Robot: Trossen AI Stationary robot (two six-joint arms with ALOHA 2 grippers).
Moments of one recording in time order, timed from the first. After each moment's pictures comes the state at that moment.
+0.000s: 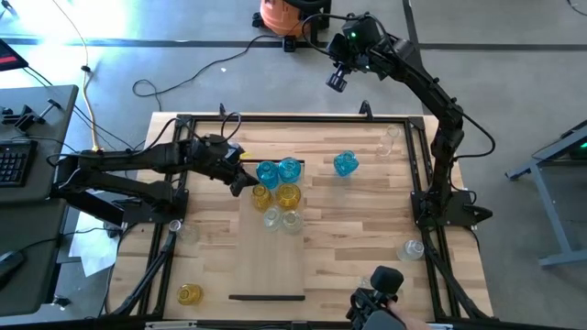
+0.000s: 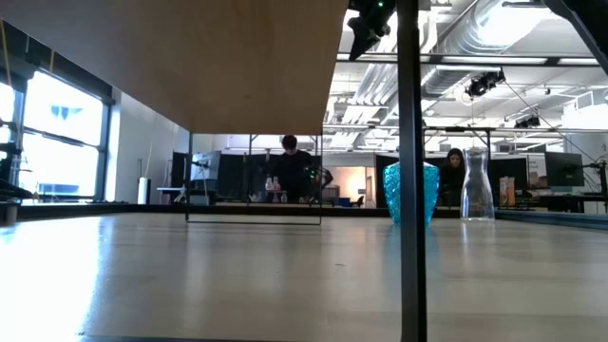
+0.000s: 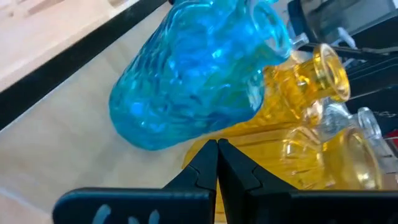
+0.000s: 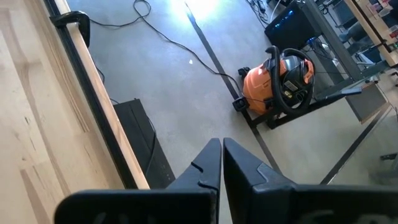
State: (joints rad) left arm 0.19 1.01 0.80 -0.41 0.22 -0.67; right arm -0.67 1.90 2.36 -1.09 0.23 -0.45
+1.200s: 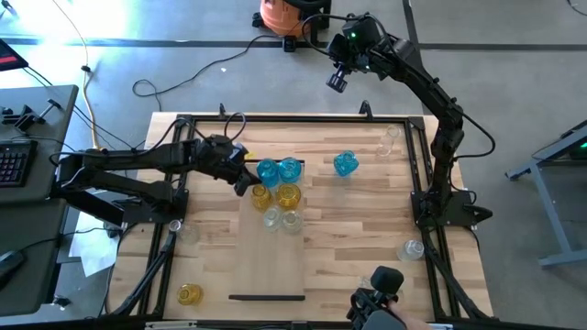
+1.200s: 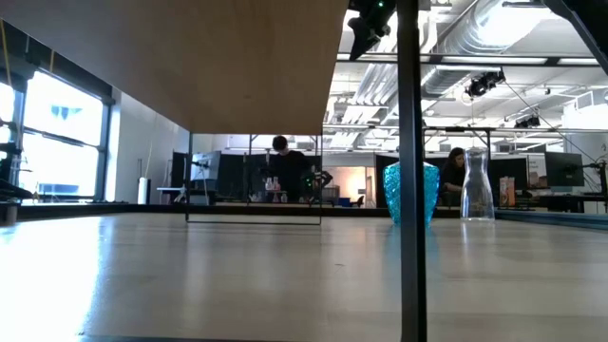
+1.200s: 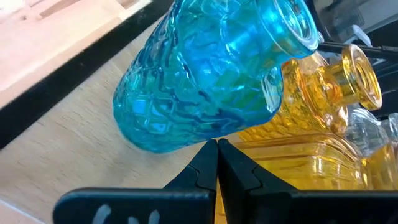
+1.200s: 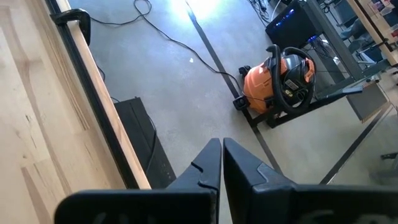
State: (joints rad) left arm 0.20 1.06 0.80 -0.39 0.19 -0.65; right arm -0.67 1.90 2.36 -1.10 0.23 -0.45
